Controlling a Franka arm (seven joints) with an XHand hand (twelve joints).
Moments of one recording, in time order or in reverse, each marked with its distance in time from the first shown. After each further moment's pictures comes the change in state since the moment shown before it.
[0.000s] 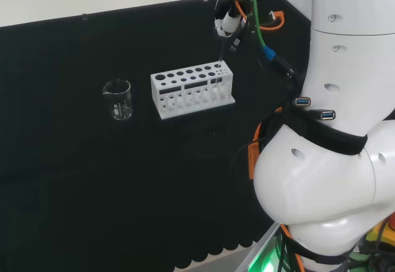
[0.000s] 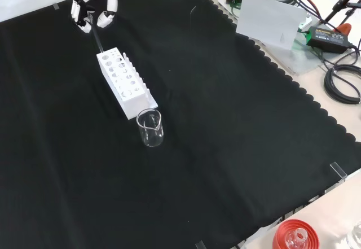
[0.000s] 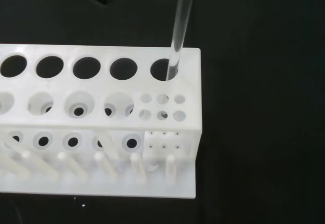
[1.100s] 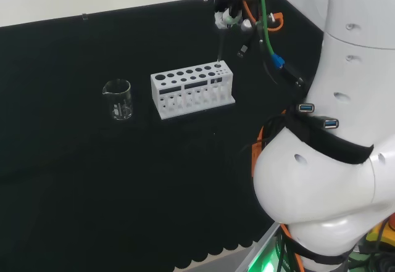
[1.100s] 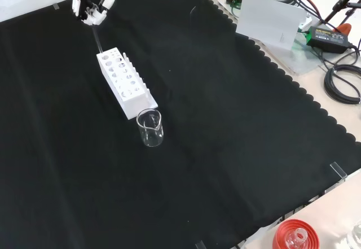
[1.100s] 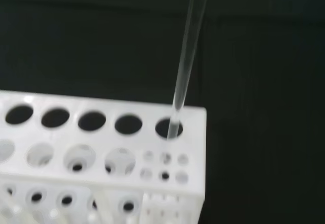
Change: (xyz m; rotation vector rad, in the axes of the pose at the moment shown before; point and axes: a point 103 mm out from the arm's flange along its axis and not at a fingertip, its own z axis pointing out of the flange) arm 0.005 -0.003 -0.012 -0.234 -0.044 -0.047
